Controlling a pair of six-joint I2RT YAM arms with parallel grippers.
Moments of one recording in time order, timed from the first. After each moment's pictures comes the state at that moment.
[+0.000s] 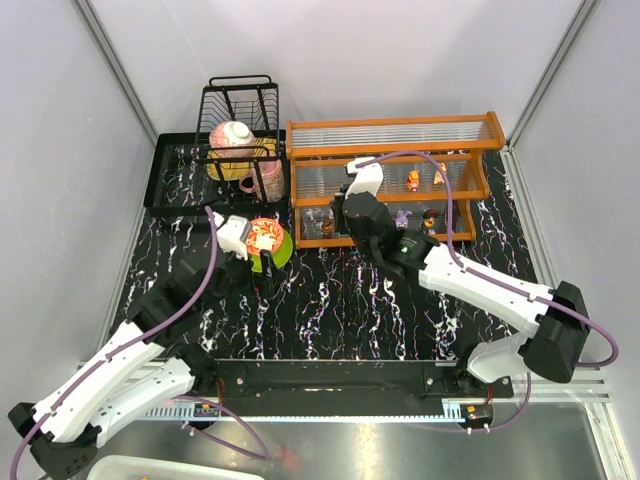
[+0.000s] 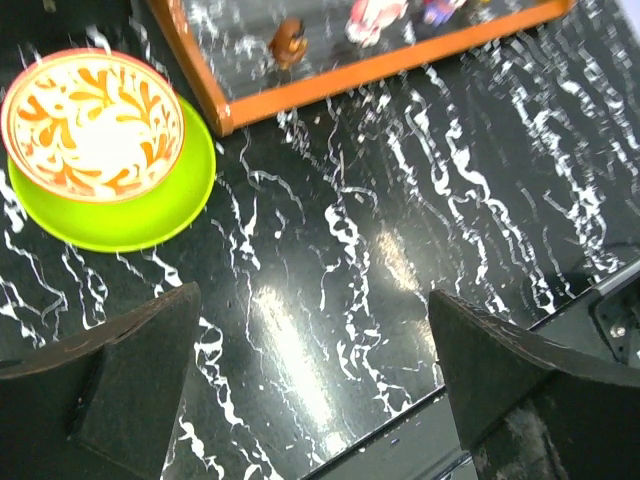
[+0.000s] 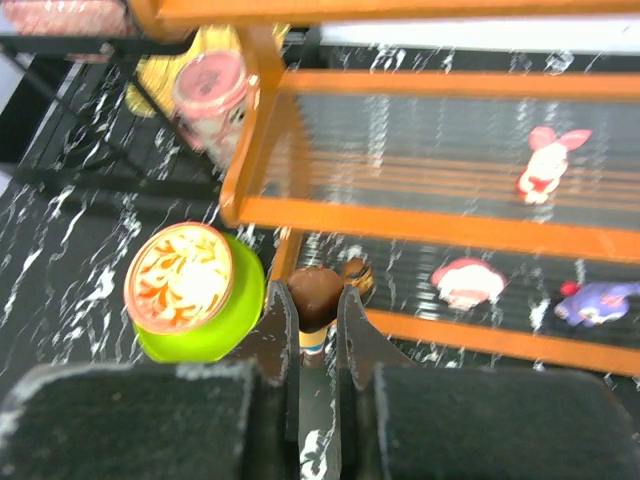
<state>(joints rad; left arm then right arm) -0.72 0.63 0.77 -0.58 -0.09 -0.38 0.96 1.39 1.19 -0.13 0.61 0.41</state>
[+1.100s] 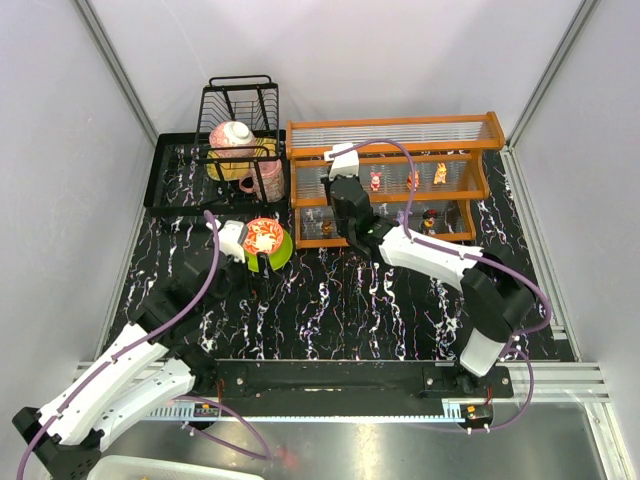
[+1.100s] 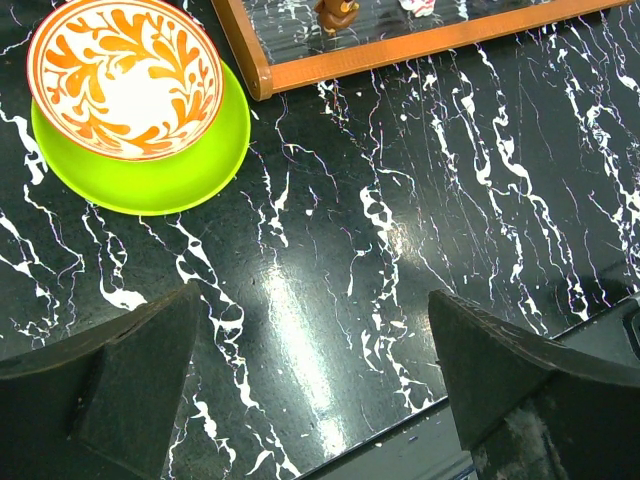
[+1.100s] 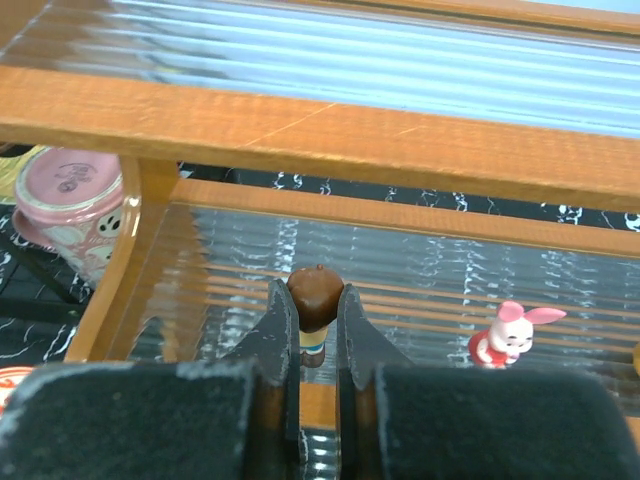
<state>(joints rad) -0.67 0.63 0.69 -0.60 -0.10 -0.42 0.82 1.72 1.22 0.39 0.69 0.02</state>
